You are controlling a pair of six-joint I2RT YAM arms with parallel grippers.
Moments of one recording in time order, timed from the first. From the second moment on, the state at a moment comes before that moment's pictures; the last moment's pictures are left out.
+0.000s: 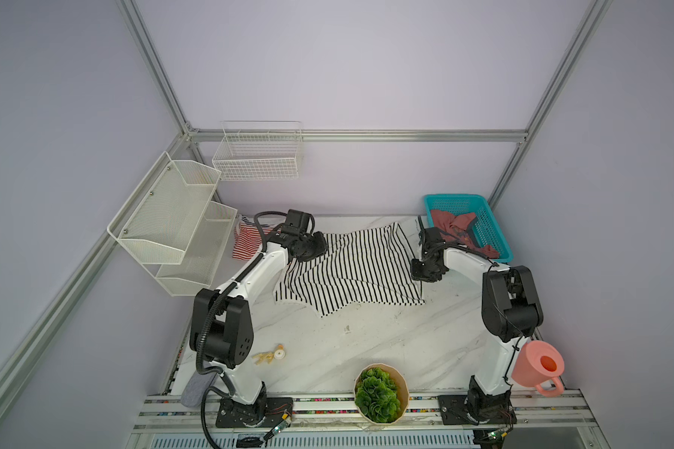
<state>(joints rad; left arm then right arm) -0.30 1.72 1.43 -0.61 0.22 -0.61 0.23 1.91 1.33 -0.68 -0.09 0.29</state>
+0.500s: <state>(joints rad) -0.31 1.63 1.27 -0.71 0.18 -0.57 0.23 1.91 1.26 -0.64 -0.17 0.28</state>
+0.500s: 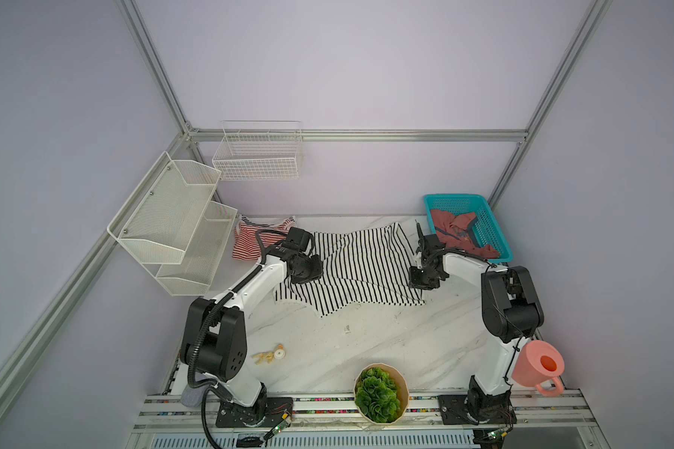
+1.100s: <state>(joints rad) -0.37 1.60 1.23 -0.78 0.12 -0.51 0.23 1.71 1.23 -0.63 -0.10 0.35</state>
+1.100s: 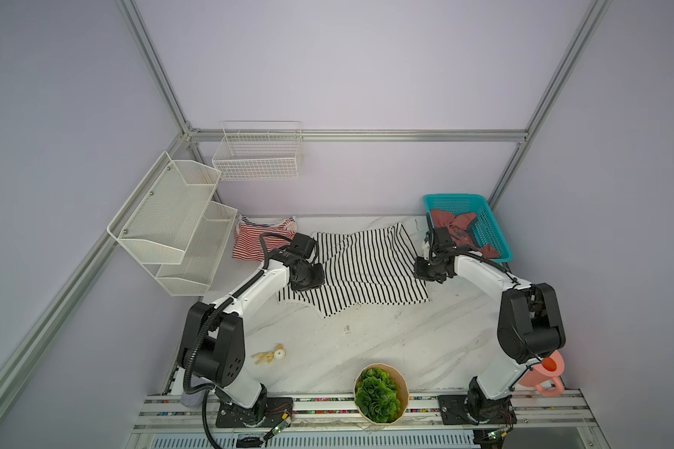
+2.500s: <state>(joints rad) -0.51 1.79 1.15 -0.76 0.04 -0.62 0.23 1.60 0.97 -0.62 -0.04 0.43</state>
